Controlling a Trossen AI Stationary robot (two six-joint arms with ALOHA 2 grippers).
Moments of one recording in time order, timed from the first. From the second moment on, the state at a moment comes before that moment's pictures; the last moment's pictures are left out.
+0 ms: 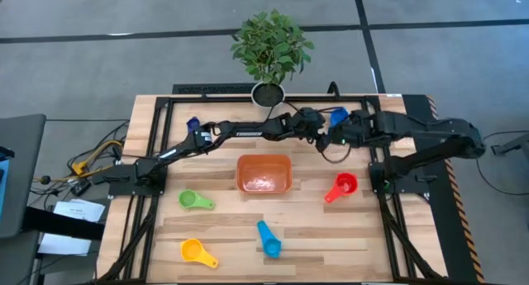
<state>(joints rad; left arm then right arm) 0.25 2.64 2.24 -0.01 -0.06 -0.24 -0.12 1.13 1.11 -1.33 0.46 1.46</state>
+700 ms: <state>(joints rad) 0.28 2.48 2.28 -0.69 0.12 -0.17 -0.84 1.28 0.84 -0.79 0.22 0.86</state>
